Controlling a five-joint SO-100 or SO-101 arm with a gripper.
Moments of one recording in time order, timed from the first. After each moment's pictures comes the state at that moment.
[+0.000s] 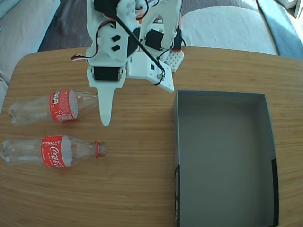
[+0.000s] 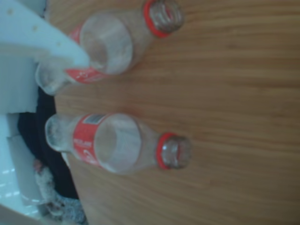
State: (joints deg) arm 26.0 107.3 91.2 87.5 -34.5
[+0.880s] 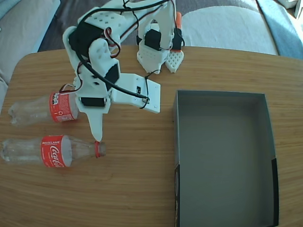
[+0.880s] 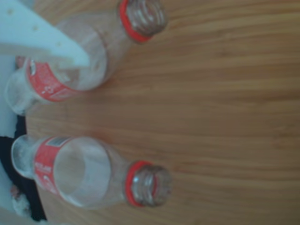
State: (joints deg) arm 28.8 91.1 88.2 84.2 -33.1
